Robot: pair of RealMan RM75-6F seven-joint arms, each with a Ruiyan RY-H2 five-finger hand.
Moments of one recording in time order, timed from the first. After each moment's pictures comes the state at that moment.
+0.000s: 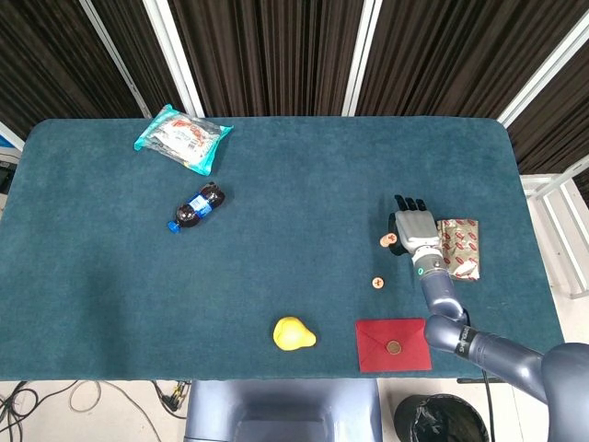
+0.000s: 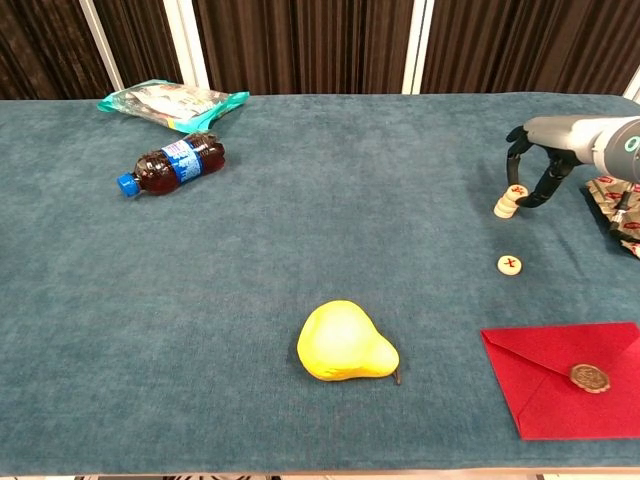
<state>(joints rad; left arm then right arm) -0.01 -1.11 -0.18 -1.76 1.14 1.52 0.10 0.86 -1.56 0.20 -1.15 -0.63 0.78 -0.48</state>
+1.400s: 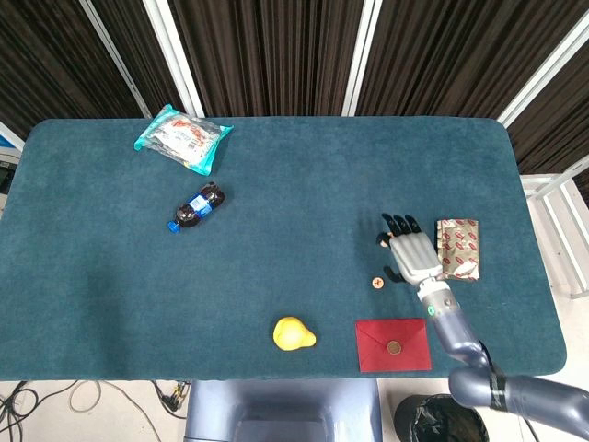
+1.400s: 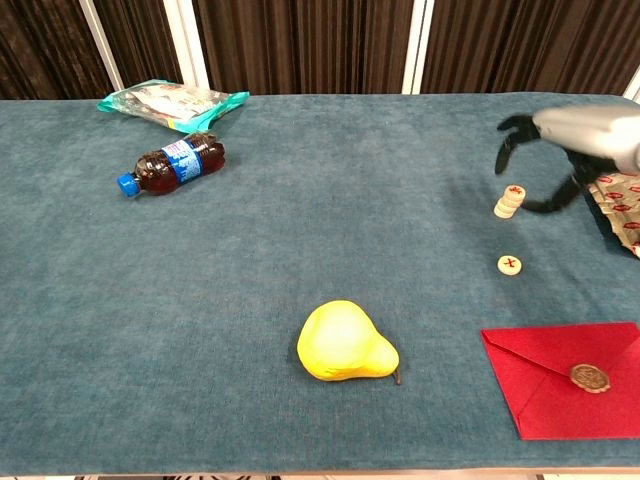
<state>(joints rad) -0.01 -1.11 -0.18 -1.77 1.13 1.52 0.09 0.69 -1.39 0.09 -1.55 -1.00 1.03 -0.37</state>
